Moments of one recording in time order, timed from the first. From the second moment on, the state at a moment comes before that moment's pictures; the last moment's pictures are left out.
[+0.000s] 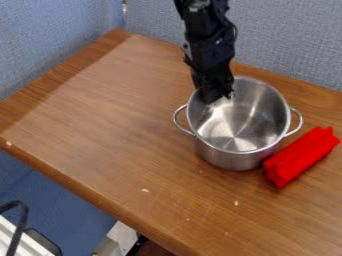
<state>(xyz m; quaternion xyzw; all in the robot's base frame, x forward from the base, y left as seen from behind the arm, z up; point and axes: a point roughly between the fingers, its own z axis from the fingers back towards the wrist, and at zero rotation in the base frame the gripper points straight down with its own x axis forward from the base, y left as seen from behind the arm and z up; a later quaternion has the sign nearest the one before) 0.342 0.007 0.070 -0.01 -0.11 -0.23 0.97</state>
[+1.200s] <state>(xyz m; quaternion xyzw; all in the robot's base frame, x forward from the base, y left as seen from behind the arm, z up) 0.344 0.005 0.084 -0.03 -0.14 -0.20 0.97</state>
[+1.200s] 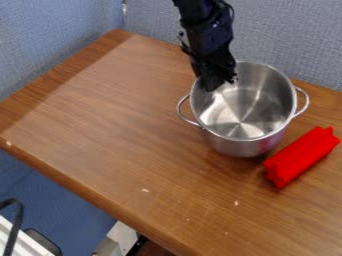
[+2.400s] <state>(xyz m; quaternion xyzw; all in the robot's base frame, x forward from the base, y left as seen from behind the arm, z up) 0.339 0.007 0.072 -0.02 -0.13 -0.18 0.97</state>
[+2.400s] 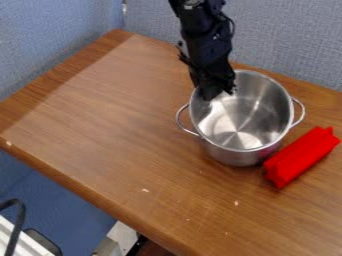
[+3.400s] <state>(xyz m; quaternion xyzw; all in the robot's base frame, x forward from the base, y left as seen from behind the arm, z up) 0.339 0.018 0.069 -0.02 -0.14 -0.13 0.98</state>
